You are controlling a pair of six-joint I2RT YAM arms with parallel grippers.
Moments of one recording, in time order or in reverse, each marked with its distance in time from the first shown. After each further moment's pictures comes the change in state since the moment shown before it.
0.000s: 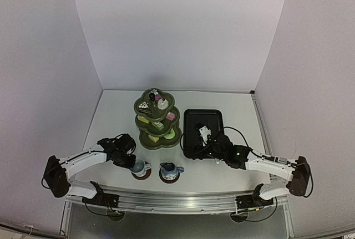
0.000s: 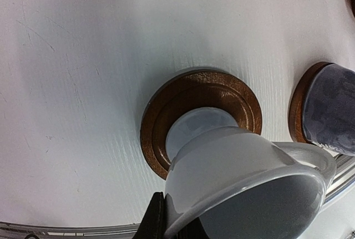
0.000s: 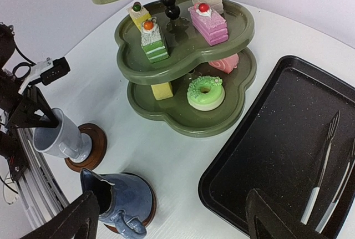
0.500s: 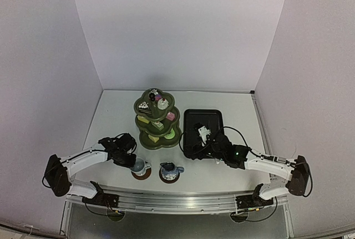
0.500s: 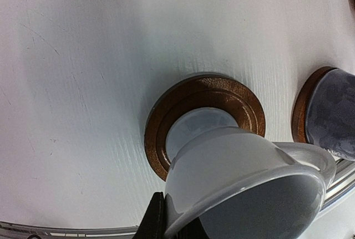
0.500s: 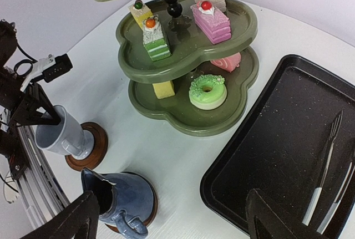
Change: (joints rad) left arm 0.000 0.023 0.014 0.001 -0.020 0.001; right arm 0.002 0.015 0.010 -0.004 -0.007 0.002
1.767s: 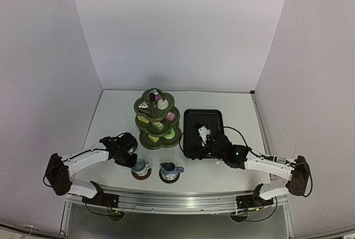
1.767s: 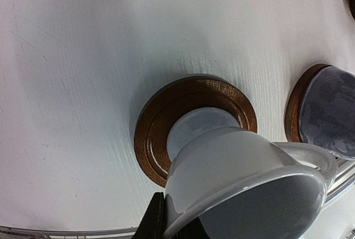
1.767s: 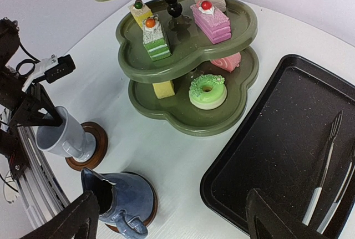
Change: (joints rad) left arm 0.000 0.022 0.014 0.011 0.028 0.015; right arm 0.000 0.000 0.000 0.000 0.000 0.000
